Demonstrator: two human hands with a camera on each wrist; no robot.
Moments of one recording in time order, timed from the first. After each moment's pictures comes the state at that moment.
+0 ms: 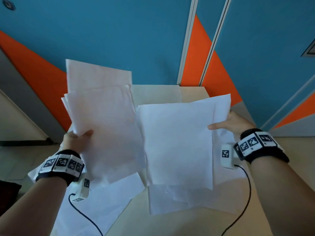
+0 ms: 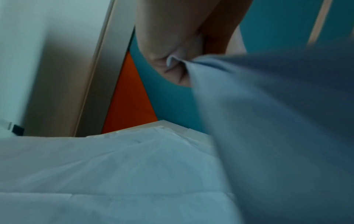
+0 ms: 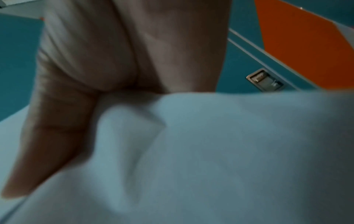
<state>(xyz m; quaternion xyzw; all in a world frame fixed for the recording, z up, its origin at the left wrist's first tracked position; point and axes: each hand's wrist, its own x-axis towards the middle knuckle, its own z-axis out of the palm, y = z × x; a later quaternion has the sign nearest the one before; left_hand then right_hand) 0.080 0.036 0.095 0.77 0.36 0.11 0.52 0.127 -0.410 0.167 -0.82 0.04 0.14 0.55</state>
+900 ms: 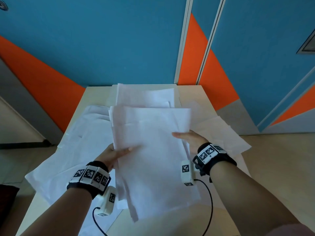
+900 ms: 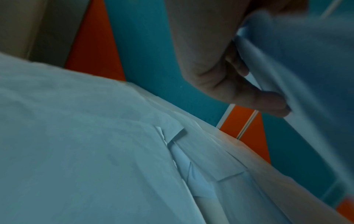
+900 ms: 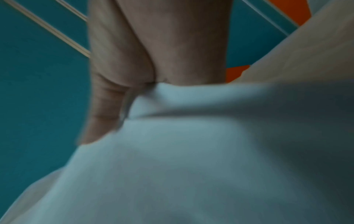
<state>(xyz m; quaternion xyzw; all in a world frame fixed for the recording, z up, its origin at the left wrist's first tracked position) 0.056 -0.045 0.073 0.66 0.13 -0.19 0.71 0.113 -0.320 0.101 -0.69 0.14 0.27 0.66</state>
